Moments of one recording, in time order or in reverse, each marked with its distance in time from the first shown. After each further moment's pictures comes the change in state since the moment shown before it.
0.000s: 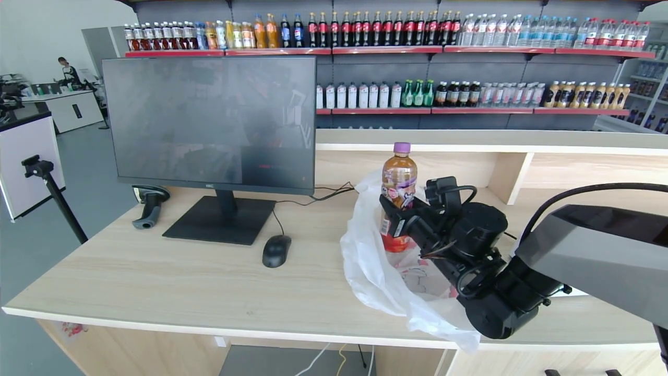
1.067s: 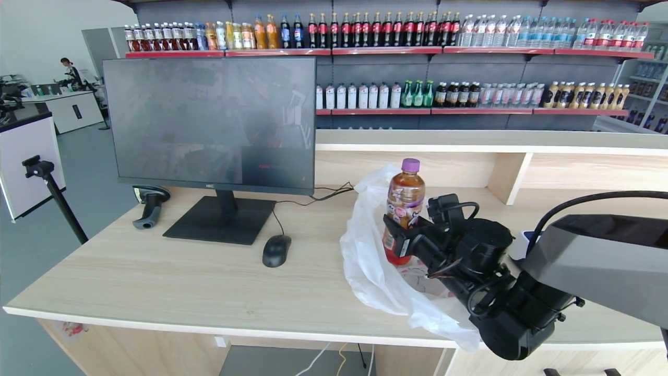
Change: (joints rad) left arm 0.000 0.000 0.000 0.000 0.000 0.001; right arm 0.003 -0.009 0.138 0.000 0.000 0.007
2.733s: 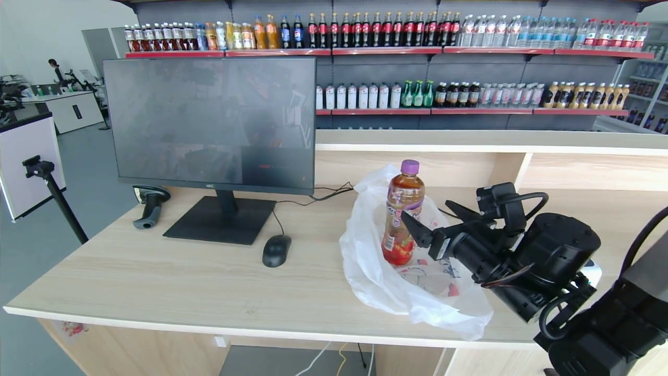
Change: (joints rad) left arm 0.000 0.000 0.000 -0.001 0.000 0.001; right arm -0.007 -0.285 0.251 0.000 -0.002 -0.028
